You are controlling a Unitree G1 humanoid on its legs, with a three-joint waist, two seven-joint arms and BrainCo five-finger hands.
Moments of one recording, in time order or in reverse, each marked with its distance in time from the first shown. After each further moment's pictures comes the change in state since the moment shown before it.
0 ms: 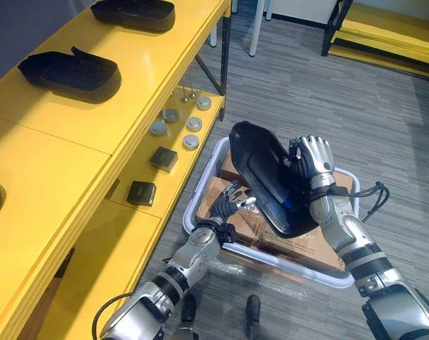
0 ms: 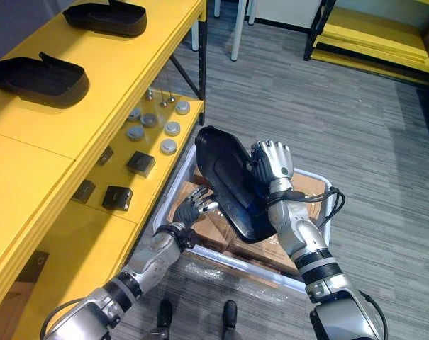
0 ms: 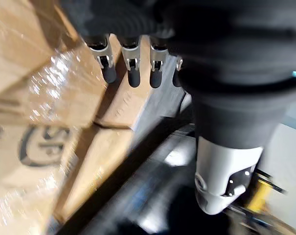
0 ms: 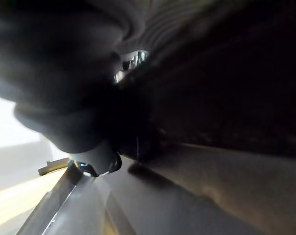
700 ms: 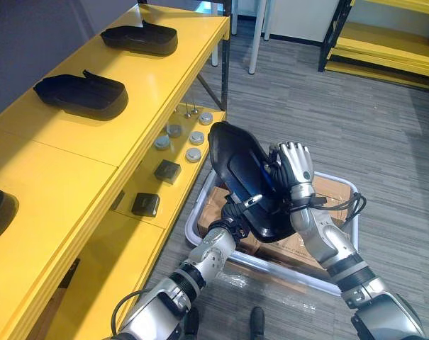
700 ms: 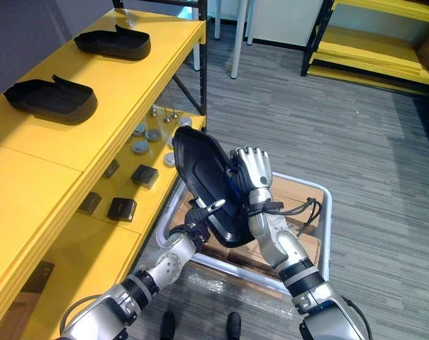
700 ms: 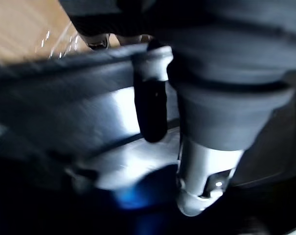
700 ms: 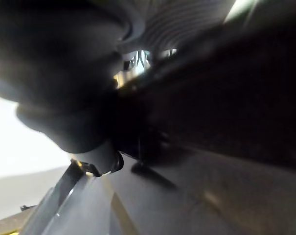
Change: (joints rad) left arm -0.024 -0.050 0.002 -0.057 -0.492 -0.023 0.028; right arm 0.089 0.032 0.101 -0.114 -0.034 0.001 -0.073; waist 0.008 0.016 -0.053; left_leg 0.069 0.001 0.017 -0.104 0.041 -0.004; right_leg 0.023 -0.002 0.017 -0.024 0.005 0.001
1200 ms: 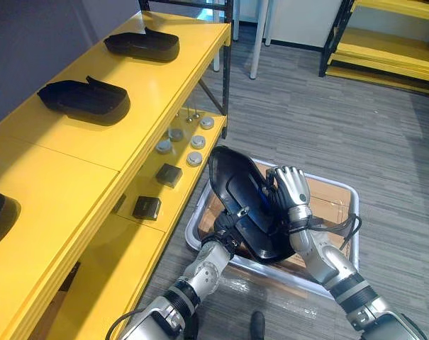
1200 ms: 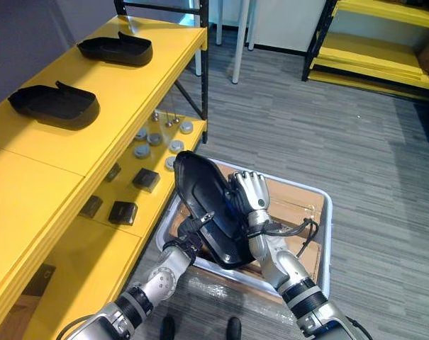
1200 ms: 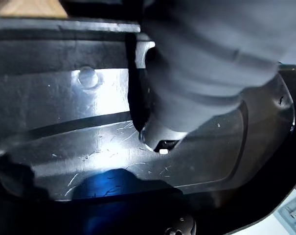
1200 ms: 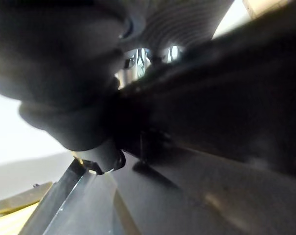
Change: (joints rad) left arm 0.168 0.020 0.003 -0.102 0.024 -0.057 -0.014; right arm 0.136 0.001 0.061 -0.076 0.019 -0.009 -0.022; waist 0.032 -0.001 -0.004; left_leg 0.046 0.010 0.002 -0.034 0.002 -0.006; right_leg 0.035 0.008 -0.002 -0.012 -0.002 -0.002
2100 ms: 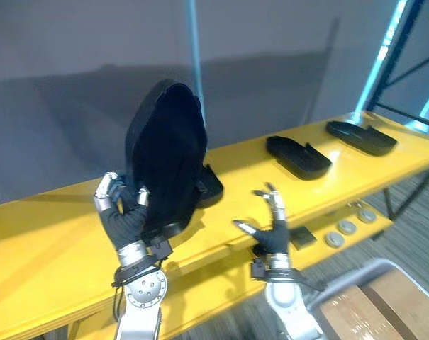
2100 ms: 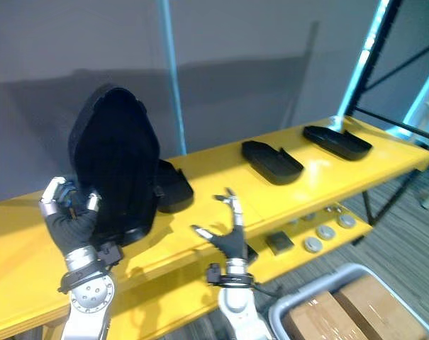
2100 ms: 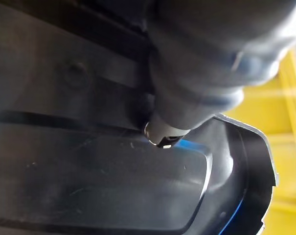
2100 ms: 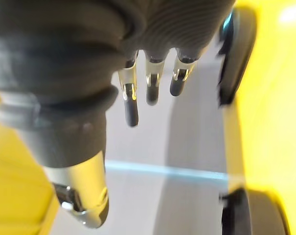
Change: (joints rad) left arm 0.540 0.019 0.629 -0.925 1.609 0.003 0.429; right arm 0.492 0.429 -0.277 -0.232 0.584 -0.353 0.031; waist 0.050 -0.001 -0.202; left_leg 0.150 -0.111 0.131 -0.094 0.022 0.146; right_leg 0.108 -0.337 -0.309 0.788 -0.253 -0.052
